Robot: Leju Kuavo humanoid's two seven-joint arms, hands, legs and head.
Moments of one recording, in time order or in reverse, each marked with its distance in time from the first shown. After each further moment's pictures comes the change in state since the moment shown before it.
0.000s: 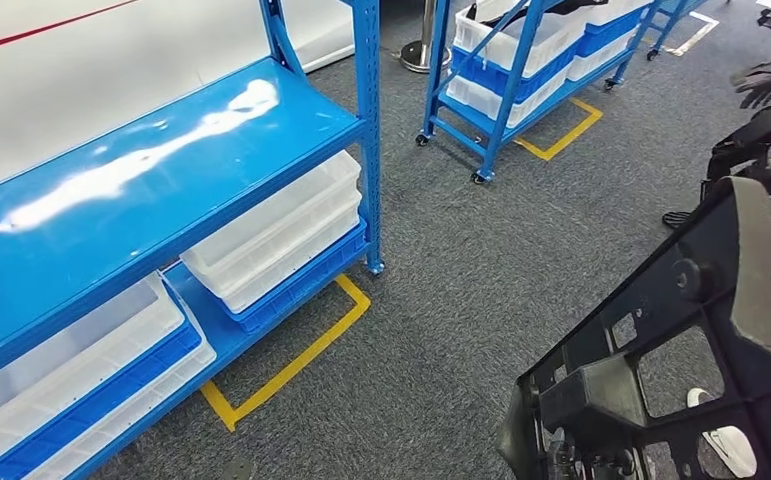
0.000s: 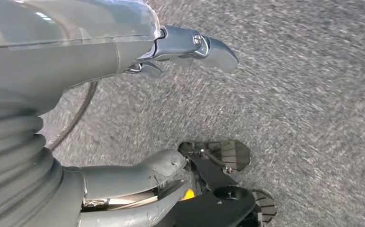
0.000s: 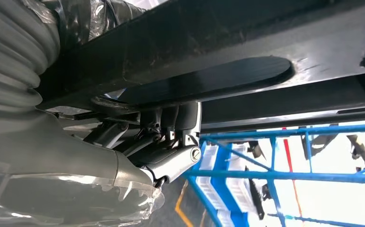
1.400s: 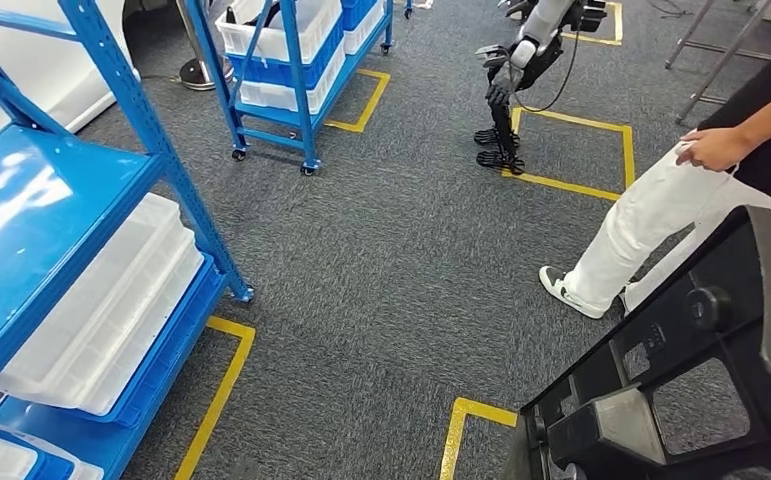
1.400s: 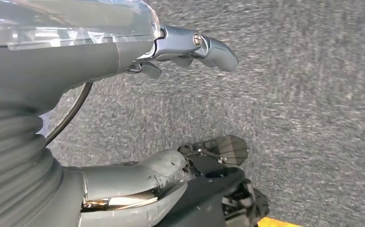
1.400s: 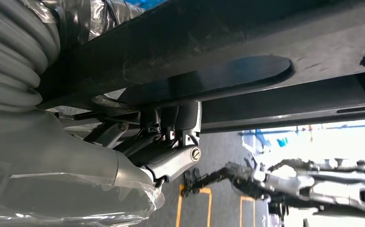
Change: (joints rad) left arm 0.004 -0.021 0.007 0.000 -0.019 0.014 -0.006; right arm 0.127 -0.041 -0.003 -0.079 0.003 -0.028 -0.008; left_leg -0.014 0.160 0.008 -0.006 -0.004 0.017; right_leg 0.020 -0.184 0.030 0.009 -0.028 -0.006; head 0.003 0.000
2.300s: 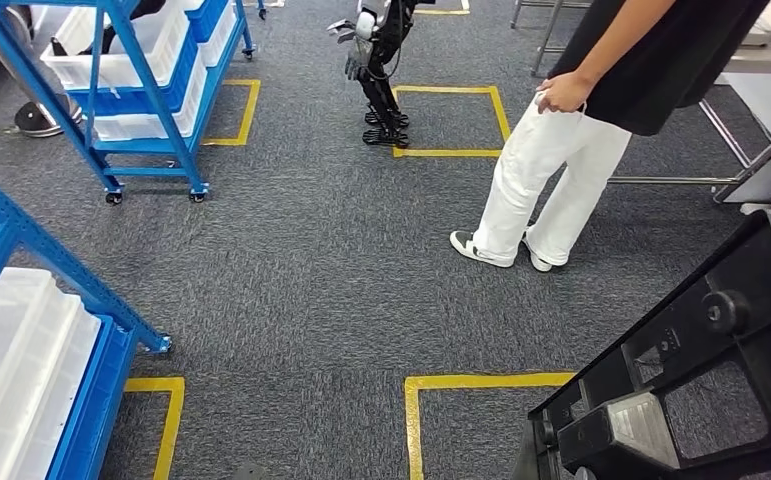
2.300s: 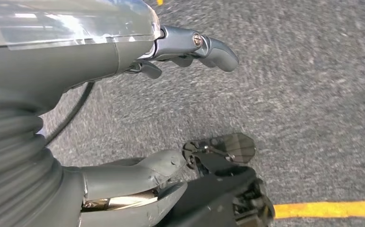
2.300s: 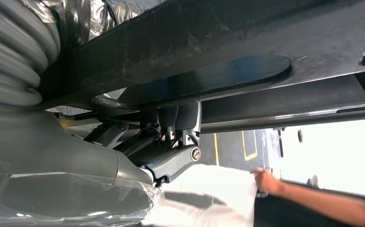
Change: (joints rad) left arm 0.003 -0.012 0.001 0.000 -0.014 0.003 0.007; right arm 0.026 -0.011 -0.022 -0.011 -0.022 0.000 -0.013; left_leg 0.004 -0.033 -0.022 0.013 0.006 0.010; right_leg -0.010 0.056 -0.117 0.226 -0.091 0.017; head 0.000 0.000
